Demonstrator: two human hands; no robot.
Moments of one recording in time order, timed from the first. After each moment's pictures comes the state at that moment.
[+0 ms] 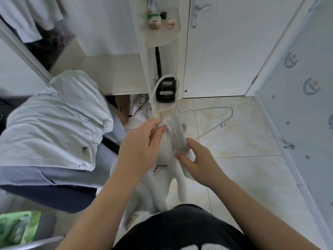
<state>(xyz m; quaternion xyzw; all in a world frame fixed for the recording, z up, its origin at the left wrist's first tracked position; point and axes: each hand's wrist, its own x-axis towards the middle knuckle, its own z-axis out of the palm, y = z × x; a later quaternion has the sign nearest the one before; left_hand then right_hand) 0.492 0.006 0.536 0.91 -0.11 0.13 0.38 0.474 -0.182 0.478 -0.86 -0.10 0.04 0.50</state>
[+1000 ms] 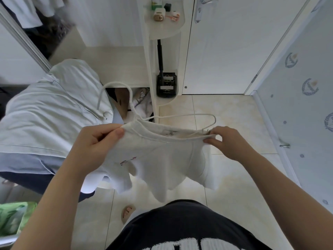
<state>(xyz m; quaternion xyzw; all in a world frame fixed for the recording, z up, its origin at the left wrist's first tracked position) 0.471 0.114 0.537 0.85 -0.07 0.04 0.52 0.521 -0.271 0.448 -0.95 -0.10 0.04 0.28</state>
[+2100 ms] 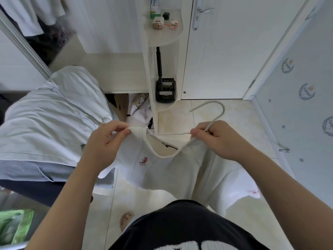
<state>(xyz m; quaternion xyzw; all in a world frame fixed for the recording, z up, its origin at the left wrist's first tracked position) 0.496 0.097 0.520 0.90 -0.06 0.10 0.43 0.510 -0.218 0.540 -0.89 -0.14 0.10 0.43</state>
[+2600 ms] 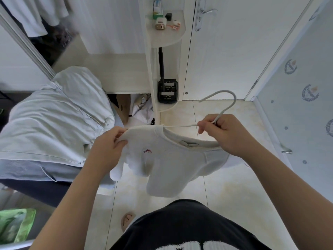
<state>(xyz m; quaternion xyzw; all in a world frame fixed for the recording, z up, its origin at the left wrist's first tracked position) 0.503 0.114 0.491 0.94 -0.01 0.01 0.33 0.515 -0.221 0.551 -0.87 -0.10 0.07 0.48</state>
